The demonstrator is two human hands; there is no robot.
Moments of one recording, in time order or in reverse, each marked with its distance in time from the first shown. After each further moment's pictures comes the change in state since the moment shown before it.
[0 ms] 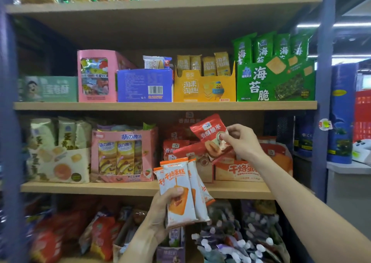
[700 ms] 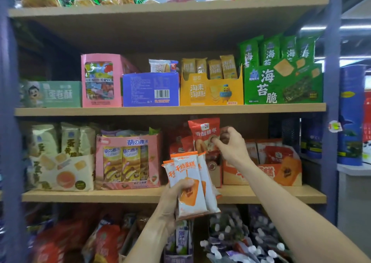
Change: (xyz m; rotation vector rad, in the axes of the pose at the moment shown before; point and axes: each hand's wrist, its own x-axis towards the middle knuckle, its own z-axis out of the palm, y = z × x) left_hand 0.018 0.028 0.006 0.040 -0.008 0.024; right_hand 0.007 -0.011 0.061 0.047 0.085 -0.053
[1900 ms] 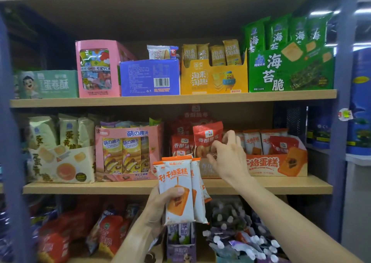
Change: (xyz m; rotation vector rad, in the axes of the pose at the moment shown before) left_hand -0.014 -0.005 -0.044 0.195 -0.035 0.050; right_hand -0.049 0.026 0.030 -0.800 0.057 -0.267
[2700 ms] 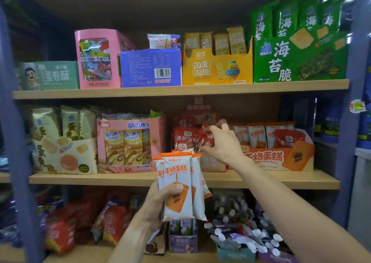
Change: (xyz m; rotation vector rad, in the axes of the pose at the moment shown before) left_hand -0.006 -0.006 -0.004 0.017 0.006 0.014; right_hand 0.031 -0.007 0.003 0.124 -0.282 0.005
